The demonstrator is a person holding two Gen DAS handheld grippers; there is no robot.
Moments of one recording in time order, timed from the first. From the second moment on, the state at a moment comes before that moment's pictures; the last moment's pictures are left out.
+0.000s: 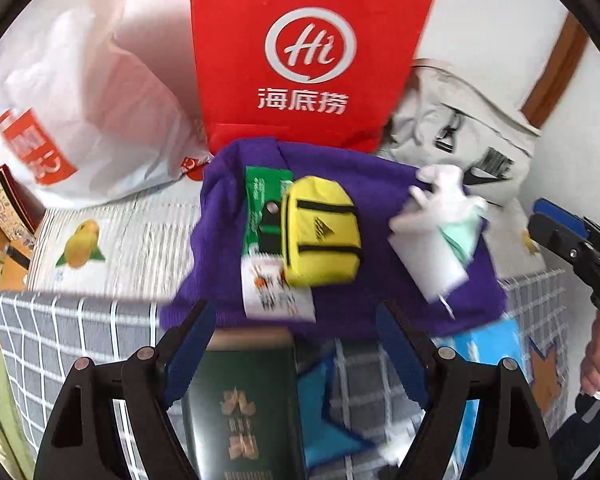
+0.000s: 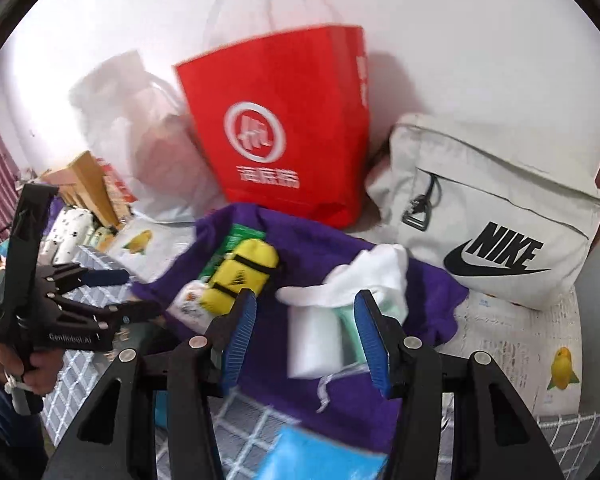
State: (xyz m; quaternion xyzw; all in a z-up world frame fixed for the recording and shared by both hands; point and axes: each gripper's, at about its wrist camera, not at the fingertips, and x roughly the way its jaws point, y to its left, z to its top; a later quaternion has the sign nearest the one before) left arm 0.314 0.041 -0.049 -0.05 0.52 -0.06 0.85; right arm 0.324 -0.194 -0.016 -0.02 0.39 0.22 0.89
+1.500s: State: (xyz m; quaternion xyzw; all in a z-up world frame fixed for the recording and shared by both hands) left arm 0.133 0.089 -0.088 -0.12 0.51 -0.08 0.85; right arm 0.145 -0.121 -0.155 -0.18 0.49 0.18 0.83
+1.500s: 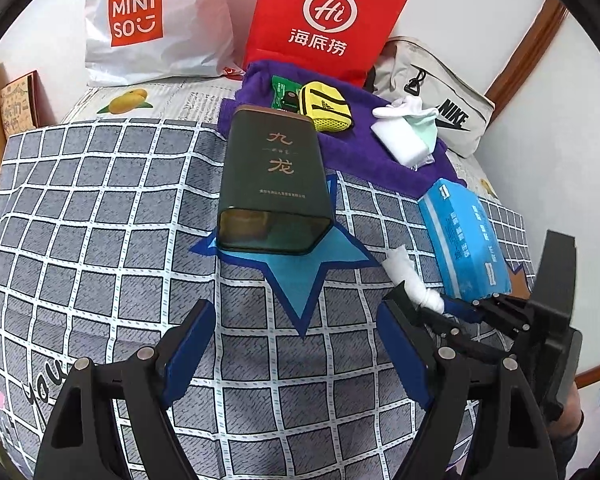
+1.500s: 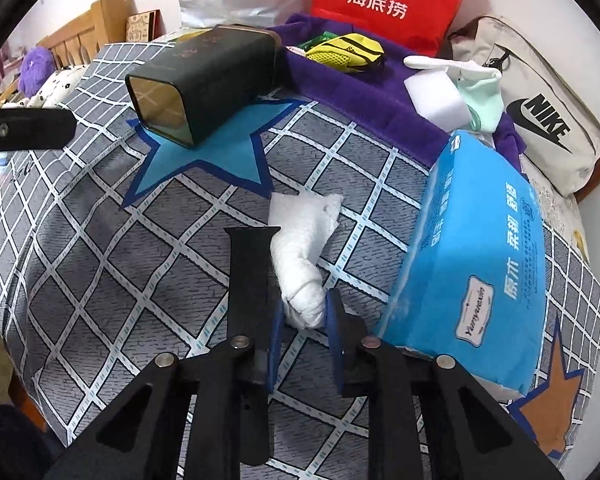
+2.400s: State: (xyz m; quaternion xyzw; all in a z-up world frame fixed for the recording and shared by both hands) left arm 0.118 -0.030 -0.119 -0.09 0.57 -0.13 0.81; right arm 0.110 -0.208 -0.070 -0.11 0.41 0.16 0.89
